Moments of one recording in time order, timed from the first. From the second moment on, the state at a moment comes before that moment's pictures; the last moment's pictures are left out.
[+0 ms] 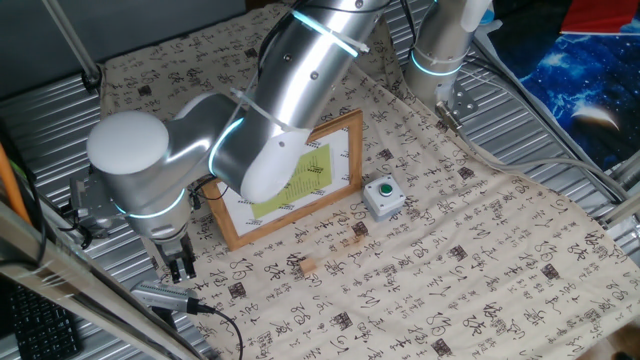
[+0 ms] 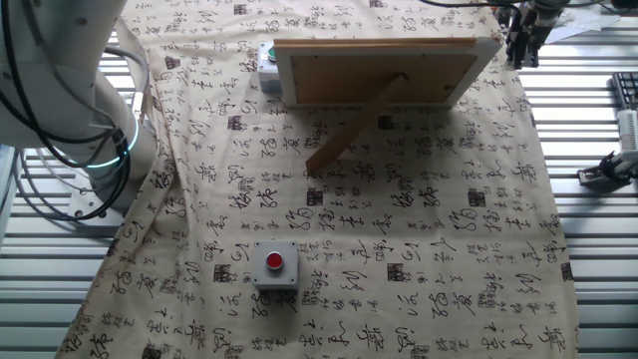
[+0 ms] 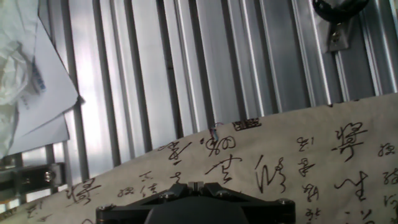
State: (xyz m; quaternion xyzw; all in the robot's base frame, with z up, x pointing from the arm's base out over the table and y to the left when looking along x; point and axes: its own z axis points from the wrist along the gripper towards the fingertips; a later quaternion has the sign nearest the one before) arm 0.726 0.191 0.083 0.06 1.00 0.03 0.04
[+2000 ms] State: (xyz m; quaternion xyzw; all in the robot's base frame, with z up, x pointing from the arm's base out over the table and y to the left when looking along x) arm 0.727 0.192 0.082 -0.08 1.00 0.03 0.04
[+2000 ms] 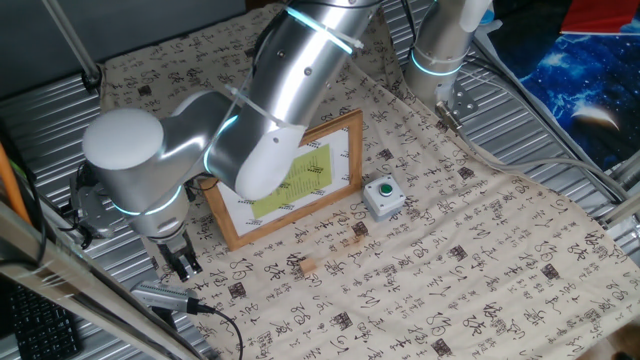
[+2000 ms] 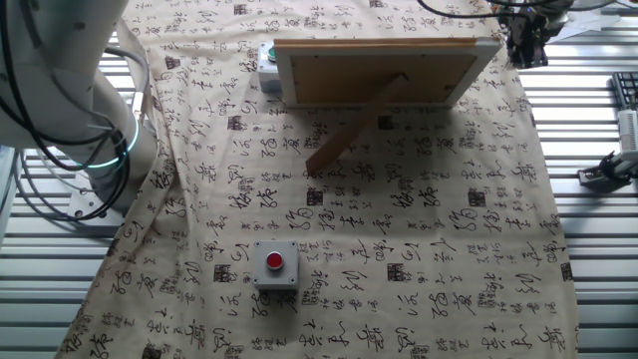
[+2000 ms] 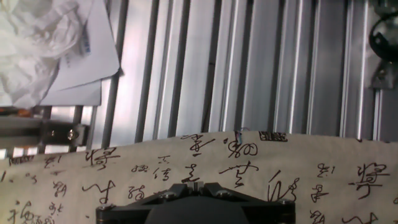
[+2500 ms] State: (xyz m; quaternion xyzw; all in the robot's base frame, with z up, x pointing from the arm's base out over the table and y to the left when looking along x) arm 0.728 0.197 0.080 -0.03 1.00 0.03 0.03
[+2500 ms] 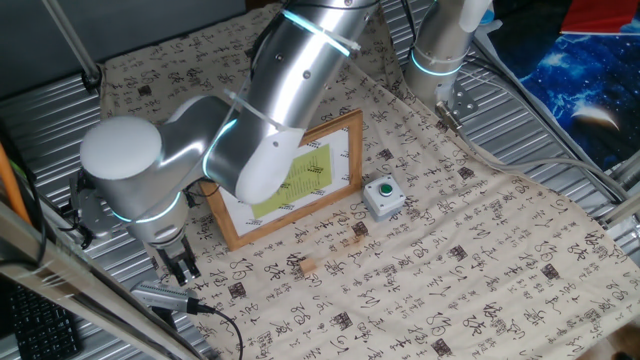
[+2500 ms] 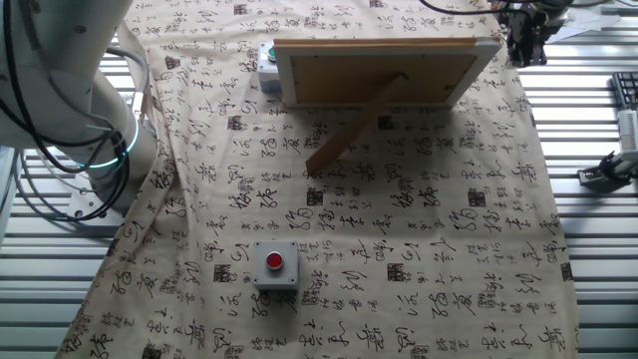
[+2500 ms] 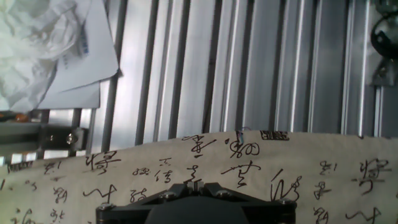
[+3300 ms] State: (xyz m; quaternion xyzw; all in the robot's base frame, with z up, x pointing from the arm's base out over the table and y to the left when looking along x) arm 0.730 0.238 0.079 -0.02 1.00 0.02 0.03
